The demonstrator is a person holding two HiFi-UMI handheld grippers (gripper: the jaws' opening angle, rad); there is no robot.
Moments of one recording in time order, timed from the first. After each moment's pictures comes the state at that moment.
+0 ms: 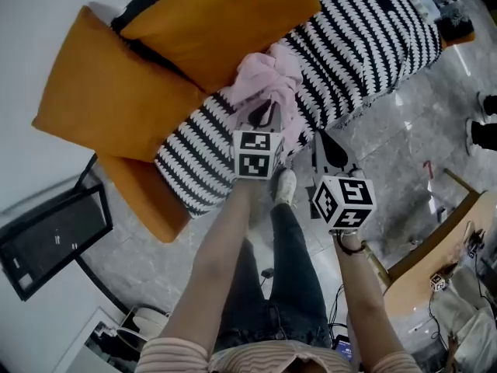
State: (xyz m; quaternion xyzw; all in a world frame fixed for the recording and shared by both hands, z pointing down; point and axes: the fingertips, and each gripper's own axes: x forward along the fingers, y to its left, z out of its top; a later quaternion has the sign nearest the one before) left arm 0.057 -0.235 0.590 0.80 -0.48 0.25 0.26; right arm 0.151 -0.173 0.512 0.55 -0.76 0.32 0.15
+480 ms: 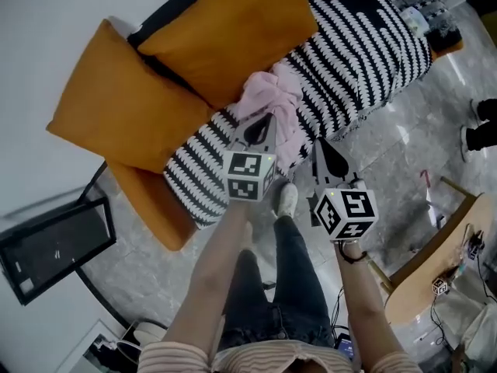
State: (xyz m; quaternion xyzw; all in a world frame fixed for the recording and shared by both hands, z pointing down) left arm 0.041 -0.227 0.503 0.83 -0.47 0.18 0.22; right arm 0.137 -0.173 0.449 0.55 -0.78 0.28 0.11
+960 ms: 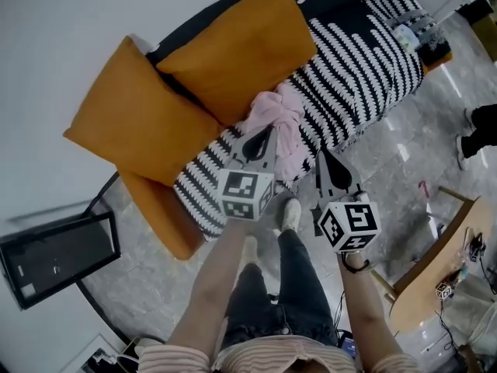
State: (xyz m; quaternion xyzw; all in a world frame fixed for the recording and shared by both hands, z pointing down) left arm 0.026 -0.214 0.417 0.86 -0.47 0.13 0.18; right arm 0.128 -0.161 0.388 0.56 -0.79 0.24 0.08
